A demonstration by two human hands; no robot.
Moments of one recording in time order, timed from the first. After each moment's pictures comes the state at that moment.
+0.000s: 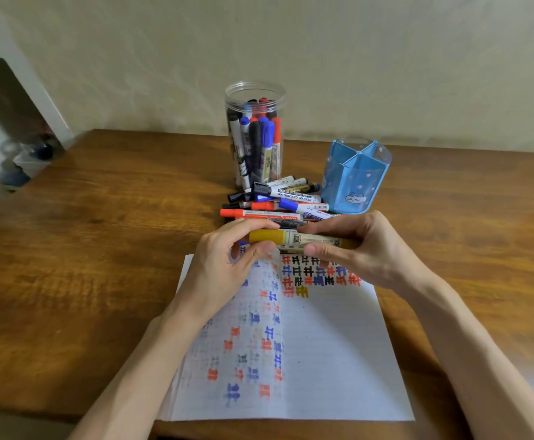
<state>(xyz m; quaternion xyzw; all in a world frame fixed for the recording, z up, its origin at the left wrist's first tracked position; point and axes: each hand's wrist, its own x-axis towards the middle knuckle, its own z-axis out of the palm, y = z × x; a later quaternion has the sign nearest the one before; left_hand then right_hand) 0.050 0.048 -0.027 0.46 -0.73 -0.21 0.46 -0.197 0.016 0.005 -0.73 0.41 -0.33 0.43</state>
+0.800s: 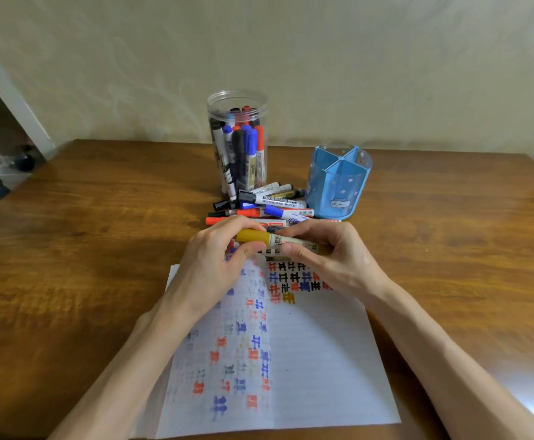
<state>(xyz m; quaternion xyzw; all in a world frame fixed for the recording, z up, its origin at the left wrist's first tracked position) 0.043 0.038 -0.013 0.50 -0.76 -0.15 0.39 -0.181 0.010 -0.020 -0.72 0.39 -0.40 0.41</state>
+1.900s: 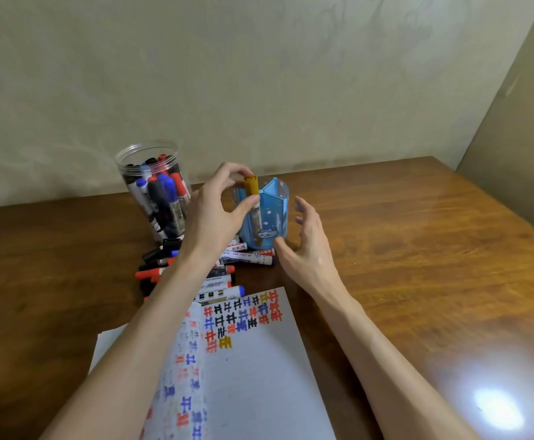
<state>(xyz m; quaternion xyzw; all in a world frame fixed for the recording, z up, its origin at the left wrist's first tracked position) -0.065 -0.069 0.039 0.45 -0.74 -0.16 0.48 -0.229 -0.028 -0.026 -0.60 0.61 -0.47 0.21</state>
